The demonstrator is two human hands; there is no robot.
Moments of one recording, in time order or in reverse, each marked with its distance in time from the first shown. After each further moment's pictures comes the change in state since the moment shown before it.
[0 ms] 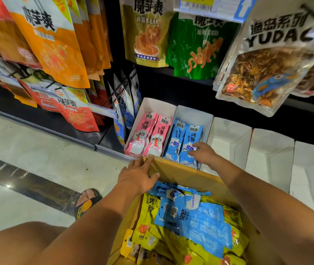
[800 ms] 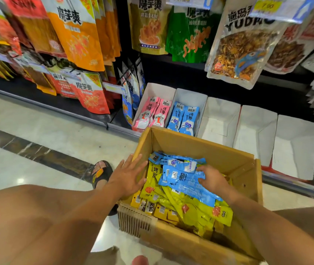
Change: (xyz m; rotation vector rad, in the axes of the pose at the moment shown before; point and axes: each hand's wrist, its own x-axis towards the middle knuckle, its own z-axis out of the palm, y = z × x) left_hand -0.116 -0.060 0.106 0.228 0.156 0.230; right_hand -0.179 0.143 0.059 -0.415 -0.068 -0.213
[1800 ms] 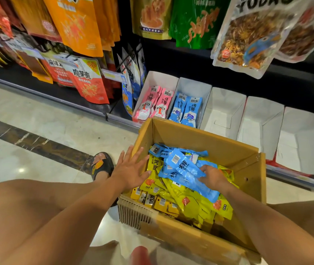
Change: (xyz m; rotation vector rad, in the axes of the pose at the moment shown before) left_hand 0.008 0.008 0.006 -0.011 -0.018 -0.037; right_hand 0.009 0.011 0.027 0.058 -0.110 0.140
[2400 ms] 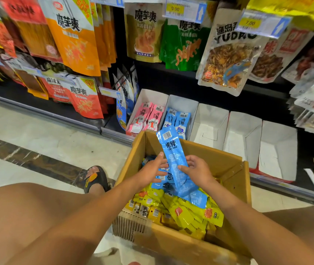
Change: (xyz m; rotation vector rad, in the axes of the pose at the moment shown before) left_hand 0.007 0.089 -0.073 -1.443 -0.232 -0.097; right_hand -0.051 -0.075 -0.045 0.755 0.260 -0.228
